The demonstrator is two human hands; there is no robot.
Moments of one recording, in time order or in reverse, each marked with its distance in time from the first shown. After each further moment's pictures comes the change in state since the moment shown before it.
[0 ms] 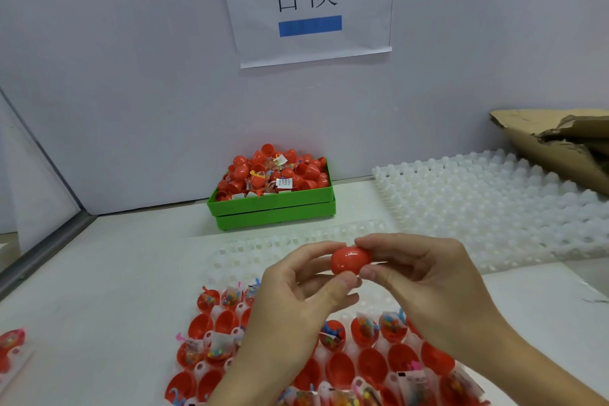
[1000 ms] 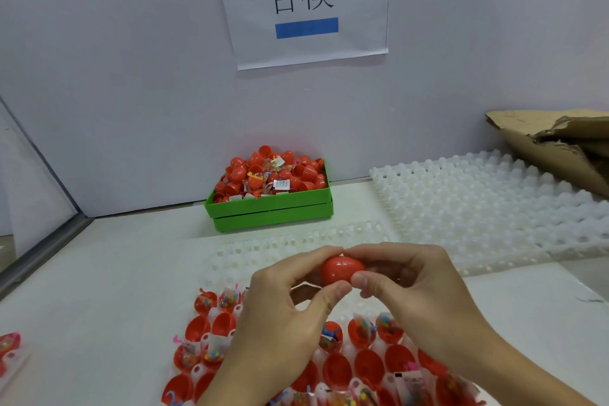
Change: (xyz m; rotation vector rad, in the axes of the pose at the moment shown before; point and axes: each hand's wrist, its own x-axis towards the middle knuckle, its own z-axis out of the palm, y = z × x) left_hand -0.004 0.009 -0.005 0.425 0.008 0.181; right_hand -0.004 -0.011 0.005 0.097 -0.052 0.169
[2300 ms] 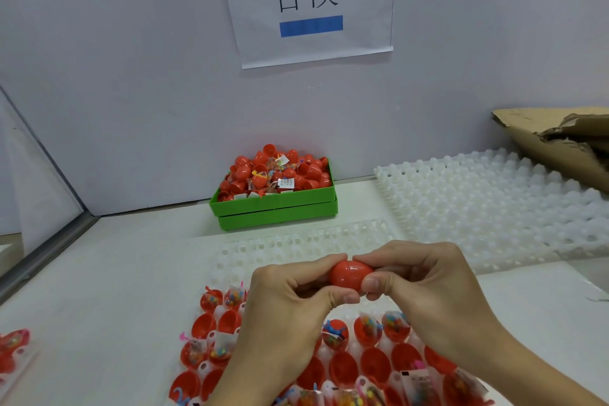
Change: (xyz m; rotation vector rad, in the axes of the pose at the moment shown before) left_hand 0.002 -0.002 0.001 -0.029 0.049 0.019; right_hand 0.002 0.005 -0.003 -0.058 0.002 -0.045
